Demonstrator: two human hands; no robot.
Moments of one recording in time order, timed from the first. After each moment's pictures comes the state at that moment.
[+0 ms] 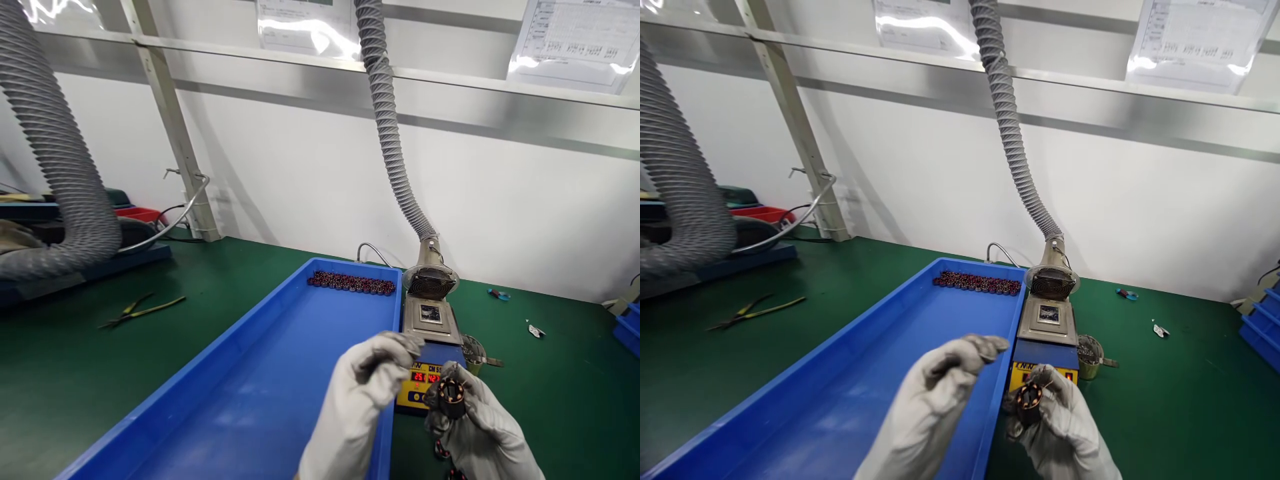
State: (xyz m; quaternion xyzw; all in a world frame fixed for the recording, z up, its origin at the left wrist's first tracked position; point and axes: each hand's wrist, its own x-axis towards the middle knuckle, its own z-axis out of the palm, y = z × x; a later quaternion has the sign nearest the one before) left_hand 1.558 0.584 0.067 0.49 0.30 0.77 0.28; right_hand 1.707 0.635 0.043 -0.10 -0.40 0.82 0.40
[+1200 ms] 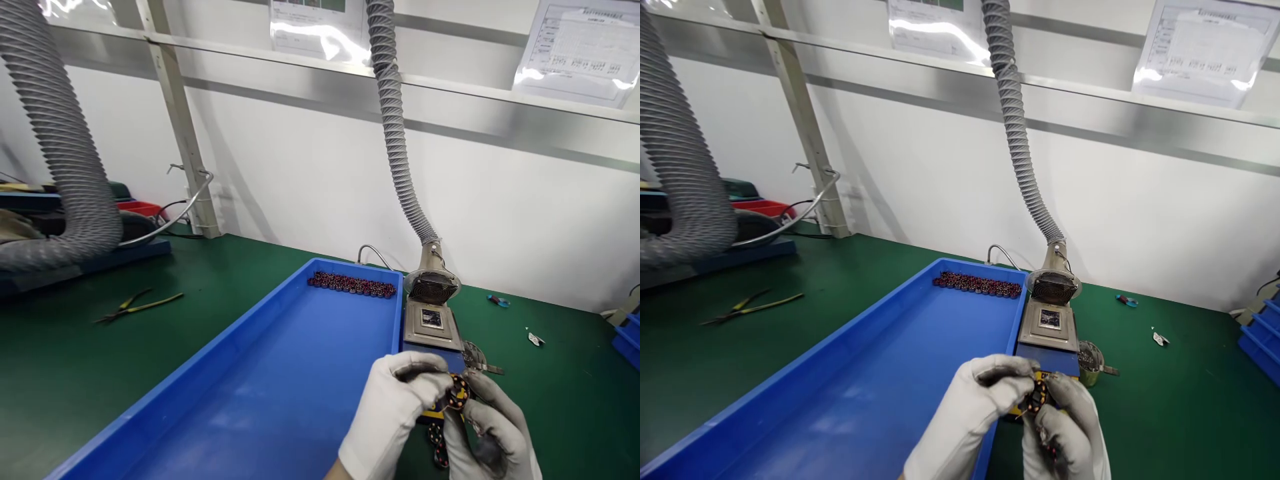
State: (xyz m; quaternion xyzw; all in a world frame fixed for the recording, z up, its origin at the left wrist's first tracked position) left_hand 1.582 0.599 0.077 0.33 0.41 0.71 0.46; right_hand 1.677 0.630 0.019 -0.21 -0.63 0.01 0.75
